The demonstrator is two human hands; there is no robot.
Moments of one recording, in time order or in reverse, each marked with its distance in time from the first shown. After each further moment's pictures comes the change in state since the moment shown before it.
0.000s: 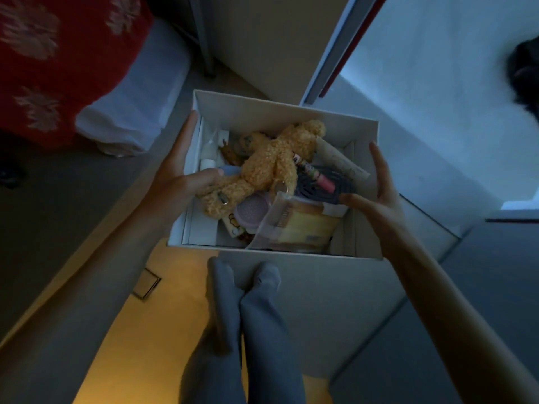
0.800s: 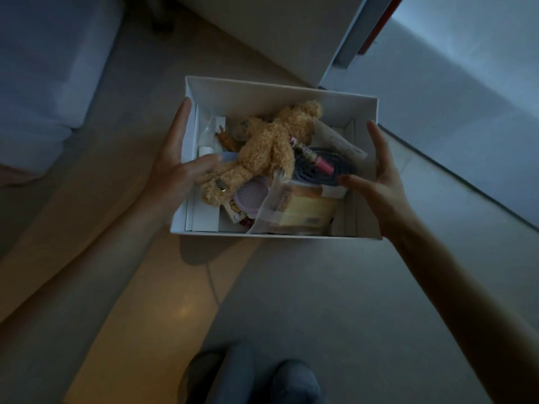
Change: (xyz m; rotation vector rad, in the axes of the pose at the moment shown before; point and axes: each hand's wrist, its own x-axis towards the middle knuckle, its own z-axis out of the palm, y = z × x) left_hand 0.291 -0.302 0.074 0.046 0.026 0.090; right_hand 0.283 0.286 0.078 -0.028 0.062 -0.083
